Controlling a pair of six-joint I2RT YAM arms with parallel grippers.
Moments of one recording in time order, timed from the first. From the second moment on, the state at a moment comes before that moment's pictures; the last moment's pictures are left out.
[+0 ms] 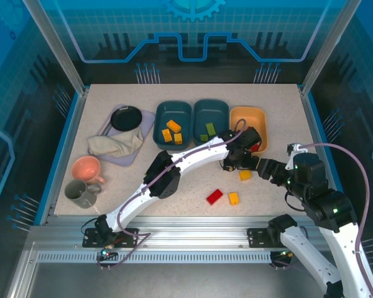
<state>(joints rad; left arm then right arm) -0.97 2.57 2.41 -1.05 0.15 -0.88 0.33 0.54 0.99 -1.11 0.07 0.54</state>
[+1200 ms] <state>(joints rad) -0.95 2.37 2.16 -1.18 -0.07 -0.90 0.33 0.53 0.98 -1.15 0.04 0.50</state>
